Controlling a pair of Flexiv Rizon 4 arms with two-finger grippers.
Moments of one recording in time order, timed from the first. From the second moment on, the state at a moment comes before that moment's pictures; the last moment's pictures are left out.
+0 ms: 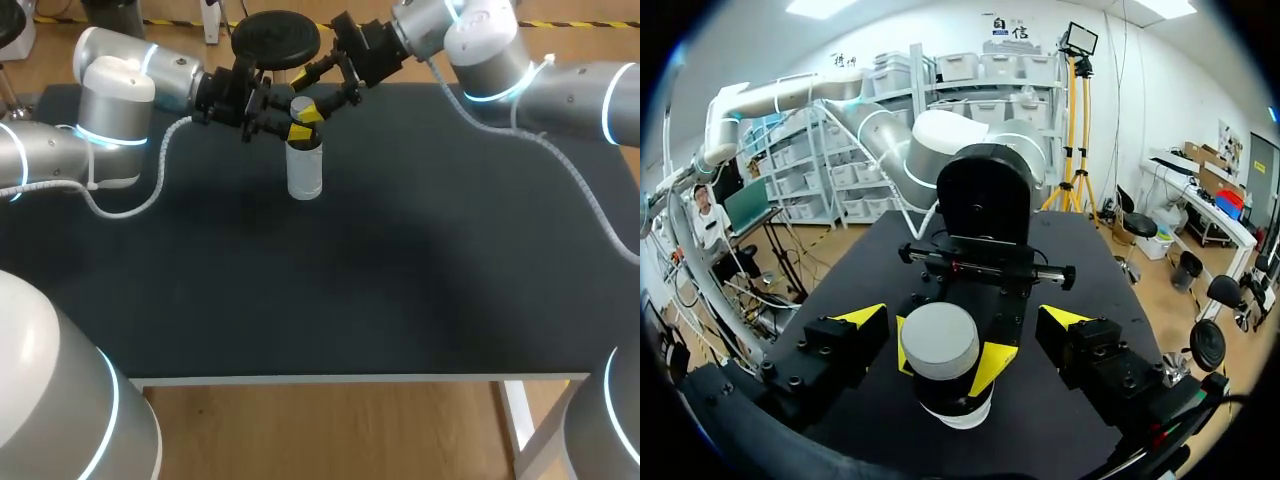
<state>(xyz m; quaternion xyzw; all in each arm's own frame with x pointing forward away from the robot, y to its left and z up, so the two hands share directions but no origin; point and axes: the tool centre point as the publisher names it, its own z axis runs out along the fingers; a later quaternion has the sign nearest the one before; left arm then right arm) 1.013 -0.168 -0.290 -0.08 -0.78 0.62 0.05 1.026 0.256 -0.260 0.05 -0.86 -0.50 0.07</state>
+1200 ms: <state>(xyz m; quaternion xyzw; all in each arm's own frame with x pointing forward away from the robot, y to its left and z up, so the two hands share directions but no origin) 1.014 -0.168 -0.290 -0.08 -0.78 0.62 0.06 1.013 0.257 -0.259 0.07 -0.86 -0.50 0.08</state>
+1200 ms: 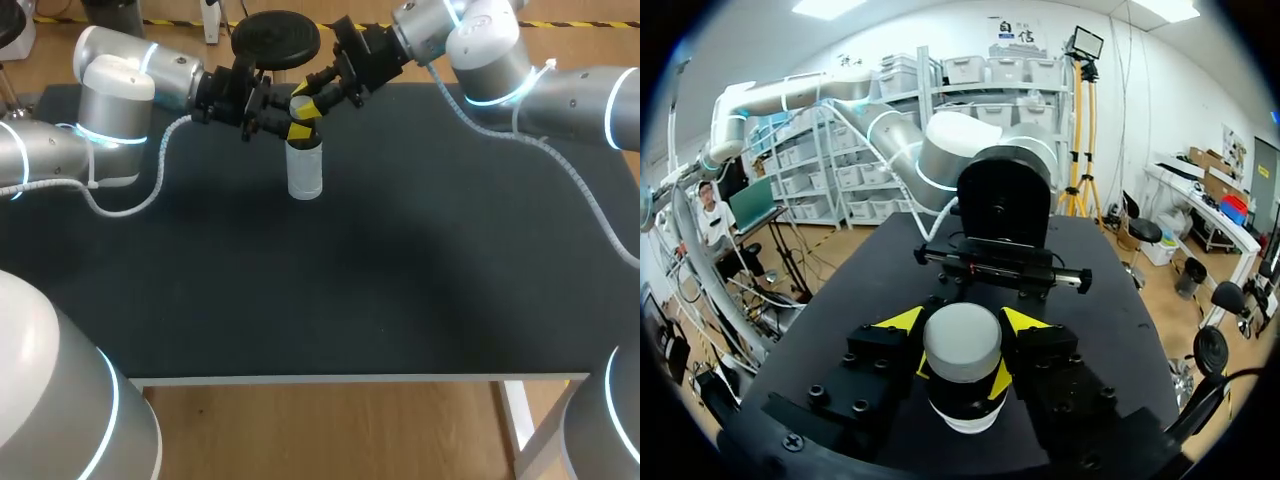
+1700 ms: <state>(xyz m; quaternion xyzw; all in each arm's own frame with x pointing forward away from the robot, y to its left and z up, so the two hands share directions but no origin) 1.014 -0.163 -0.289 -0.08 -0.78 0.62 0.06 1.013 0.265 -0.259 0.19 -0.84 -0.49 0.12</state>
